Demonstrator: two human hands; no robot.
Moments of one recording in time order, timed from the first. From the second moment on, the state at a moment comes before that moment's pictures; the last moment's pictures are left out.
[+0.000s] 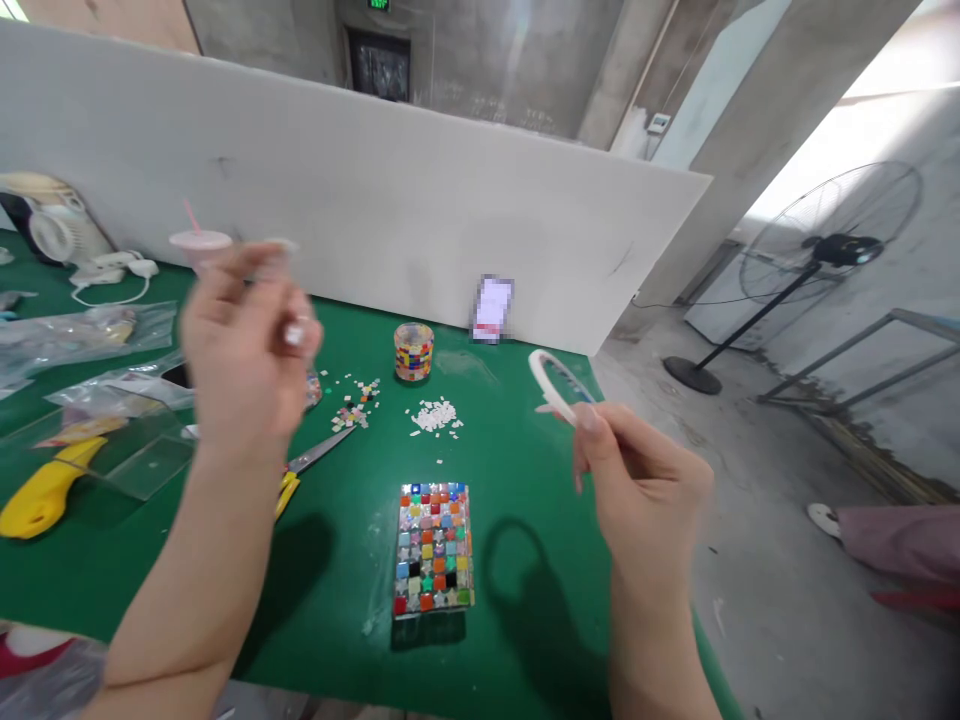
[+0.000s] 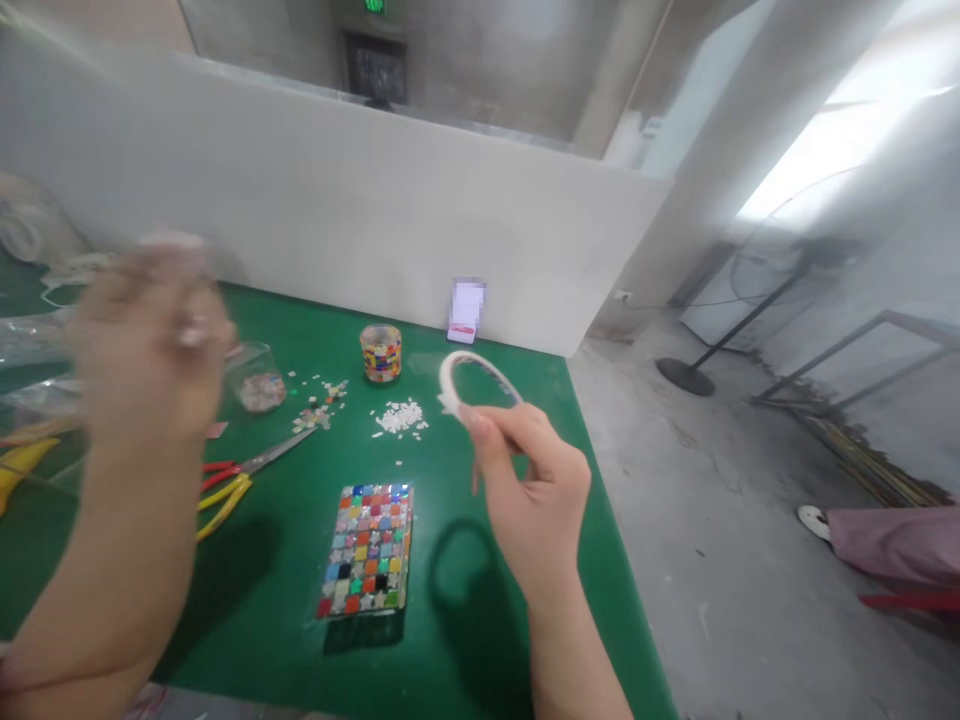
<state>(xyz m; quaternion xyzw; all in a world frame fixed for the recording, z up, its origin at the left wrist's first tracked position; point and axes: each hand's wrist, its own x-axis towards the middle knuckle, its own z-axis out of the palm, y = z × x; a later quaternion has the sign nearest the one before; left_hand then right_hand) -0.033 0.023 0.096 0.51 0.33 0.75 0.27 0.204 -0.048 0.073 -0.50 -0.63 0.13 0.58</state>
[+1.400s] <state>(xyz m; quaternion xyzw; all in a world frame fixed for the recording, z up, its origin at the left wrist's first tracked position) 0.035 -0.042 0.071 0.67 0.23 0.46 0.54 0.175 -0.052 0.054 -0.28 -0.61 0.32 0.66</state>
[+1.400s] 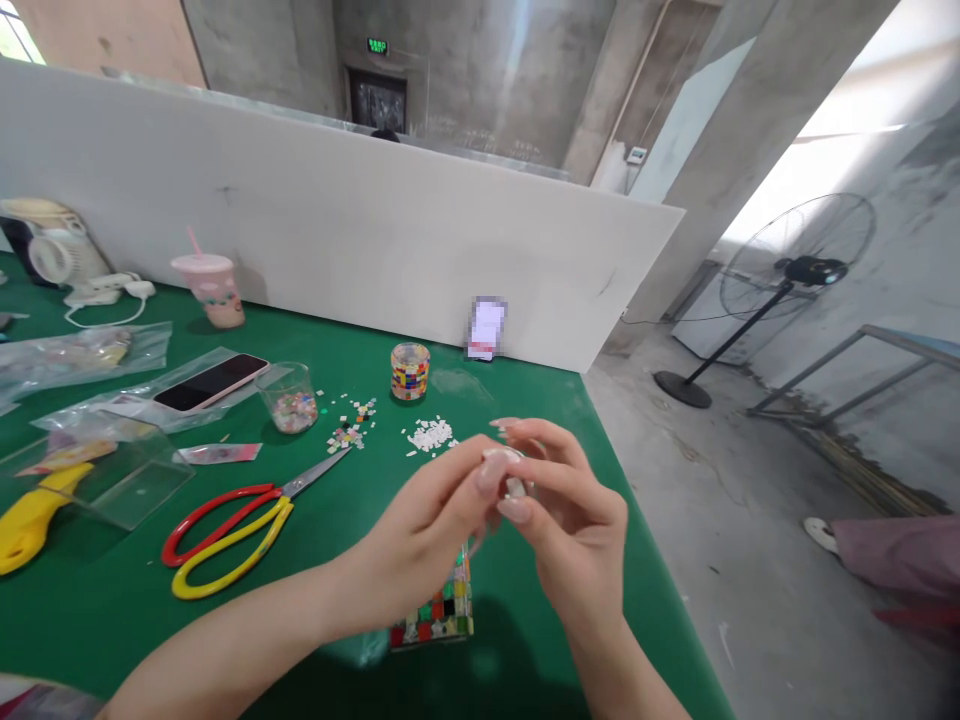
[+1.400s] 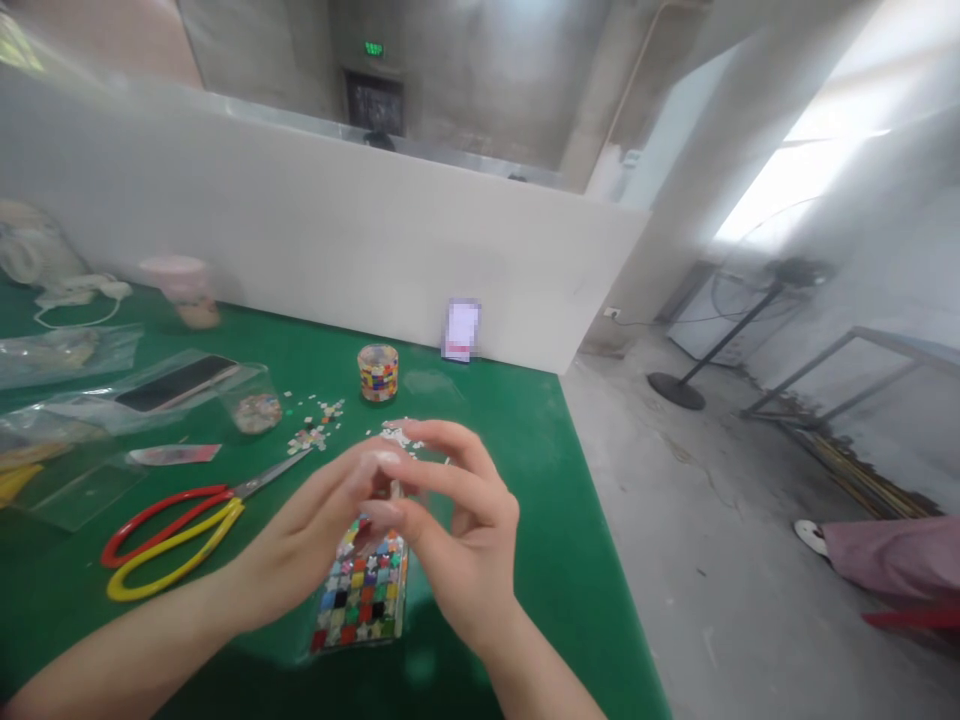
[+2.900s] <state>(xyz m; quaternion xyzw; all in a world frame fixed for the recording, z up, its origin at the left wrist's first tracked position) 0.022 -0.047 0.088 0.87 0.23 0.41 -0.16 0.169 -0.054 0.055 -0.31 -0.51 0.42 0.68</state>
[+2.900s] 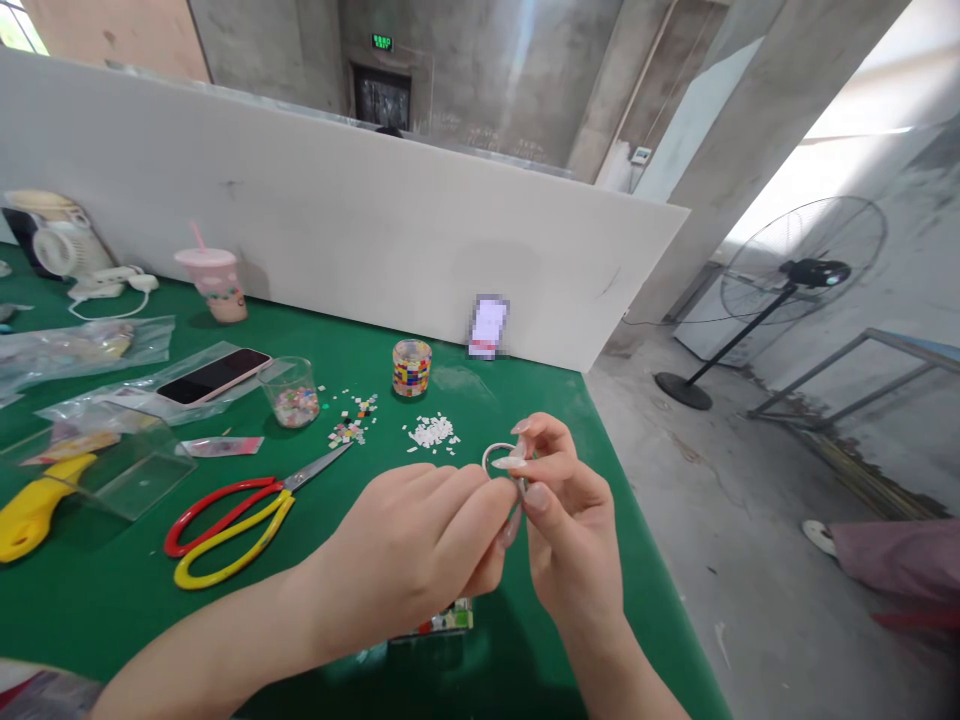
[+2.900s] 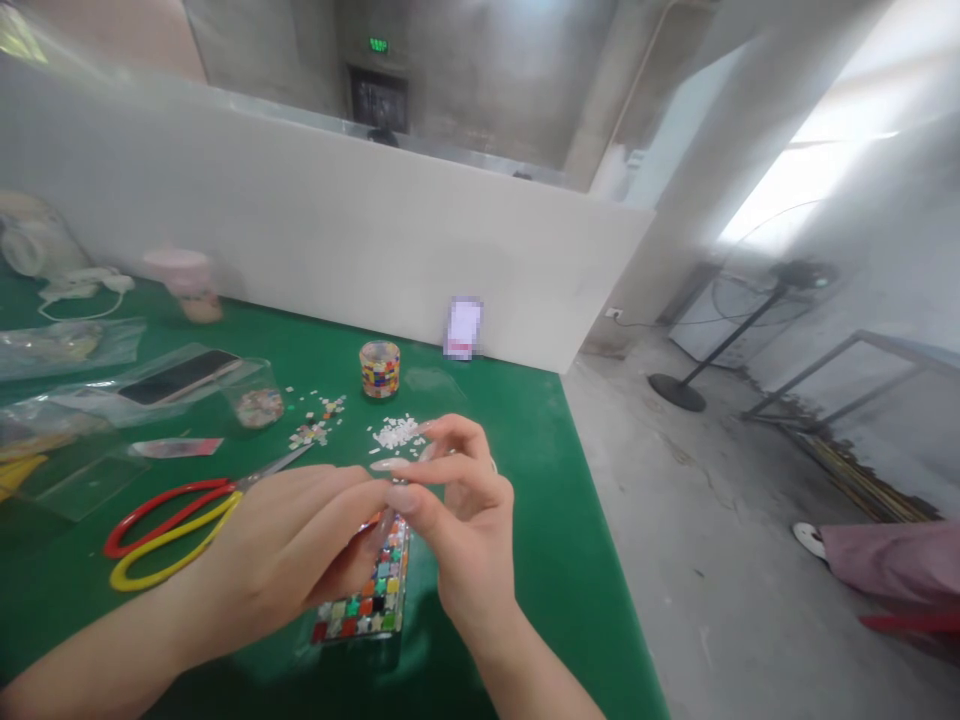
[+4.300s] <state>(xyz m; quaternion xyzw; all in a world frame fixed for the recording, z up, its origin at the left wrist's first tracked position) 0.019 -0.046 0.084 0.88 0.24 0.41 -0.05 0.163 -0.058 0.053 -0.29 -0.41 0.61 0.62</state>
